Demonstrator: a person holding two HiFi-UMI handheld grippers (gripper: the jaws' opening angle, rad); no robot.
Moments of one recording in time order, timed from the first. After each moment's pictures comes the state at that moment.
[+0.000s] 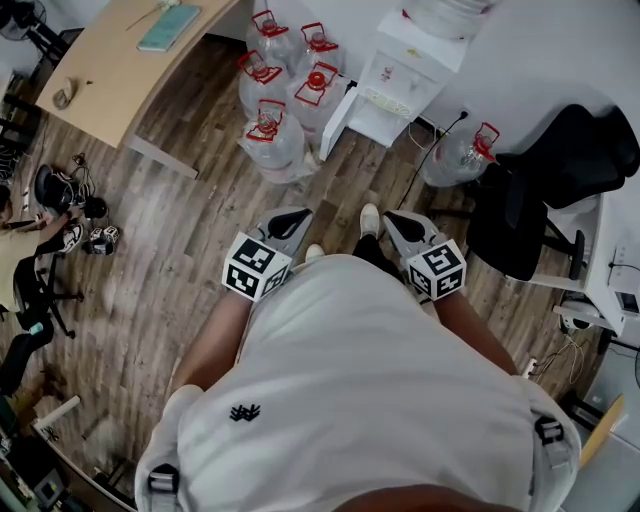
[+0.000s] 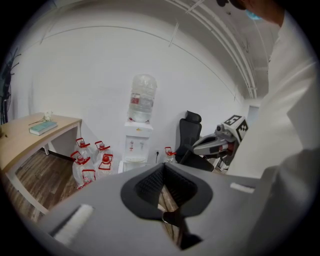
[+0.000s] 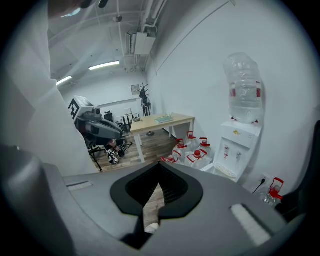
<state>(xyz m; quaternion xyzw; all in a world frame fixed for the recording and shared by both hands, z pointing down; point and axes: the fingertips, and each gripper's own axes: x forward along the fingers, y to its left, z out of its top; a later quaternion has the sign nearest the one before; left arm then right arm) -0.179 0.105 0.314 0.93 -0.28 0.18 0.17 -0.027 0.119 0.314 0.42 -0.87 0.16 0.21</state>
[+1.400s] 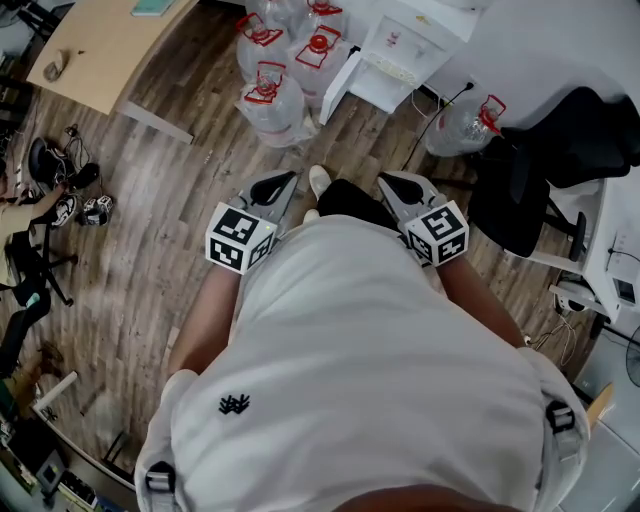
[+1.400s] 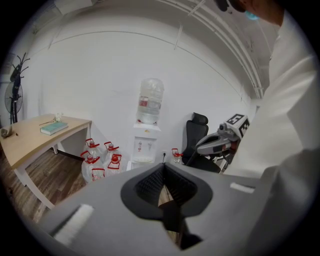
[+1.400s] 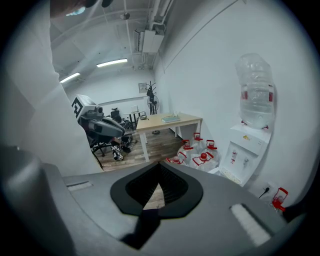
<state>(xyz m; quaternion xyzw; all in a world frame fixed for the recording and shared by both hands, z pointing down) -0.212 0.102 0.308 0.91 -0.33 0.18 0.17 -0.052 0.111 0.305 0.38 -0.89 0.14 0.22</state>
